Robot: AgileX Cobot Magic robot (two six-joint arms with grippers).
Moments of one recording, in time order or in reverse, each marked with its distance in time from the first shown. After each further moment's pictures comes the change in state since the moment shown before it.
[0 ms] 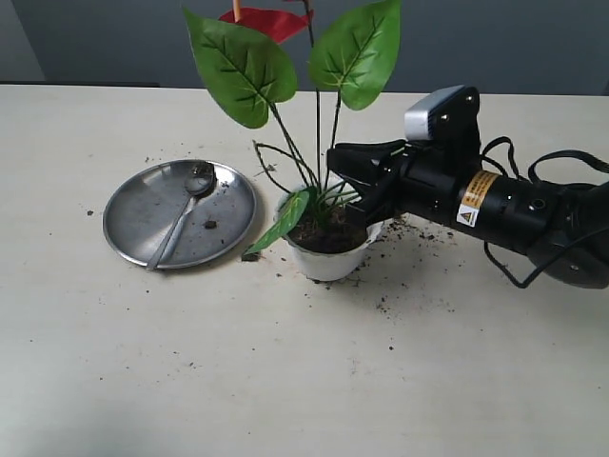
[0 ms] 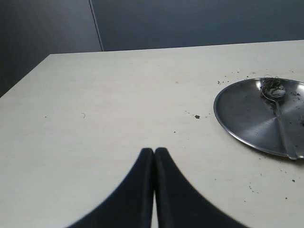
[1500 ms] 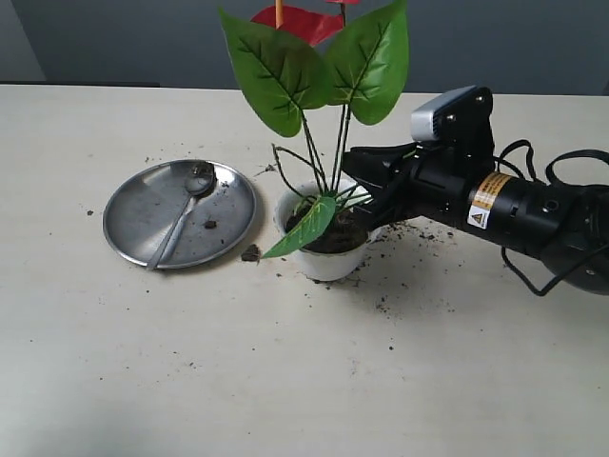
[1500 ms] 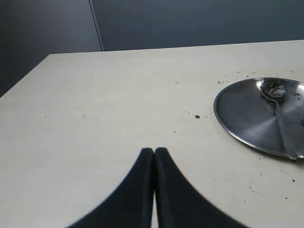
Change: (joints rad) left arm 0.000 0.000 0.000 0.000 0.000 0.000; right arm 0.000 -0.083 0.036 0.057 0.104 -0.026
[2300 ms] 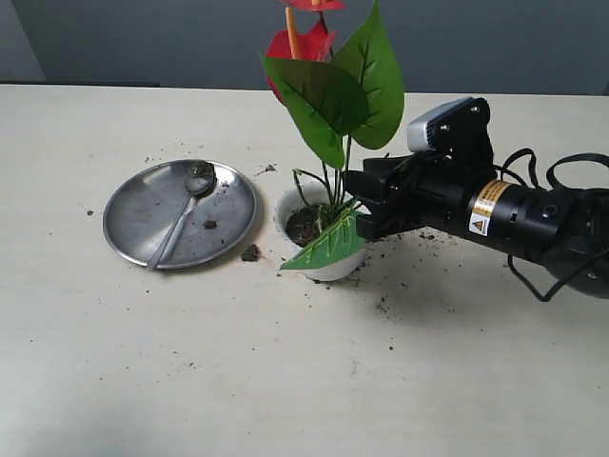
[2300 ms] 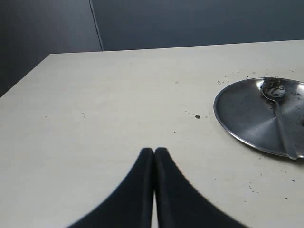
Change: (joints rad) left arm 0.000 0.000 0.000 0.000 0.000 0.000; right arm 0.000 -0.010 0.009 0.021 0.052 -0.006
